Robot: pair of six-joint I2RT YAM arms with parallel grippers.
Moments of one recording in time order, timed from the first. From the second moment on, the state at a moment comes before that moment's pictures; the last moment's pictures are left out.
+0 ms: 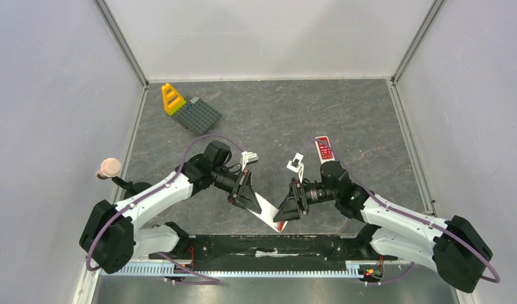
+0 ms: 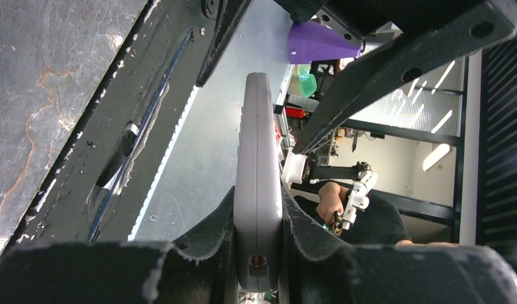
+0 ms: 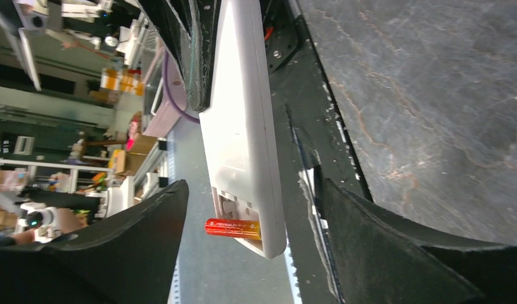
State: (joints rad) left arm -0.63 1.19 0.68 -0.35 1.13 -0.66; right arm 0.79 0.98 0.41 0.21 -0.84 0.71
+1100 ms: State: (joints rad) left arm -0.63 1.15 0.73 -0.27 1.15 -0.64; right arm 0.78 1.10 0.30 0.82 -0.94 1.16
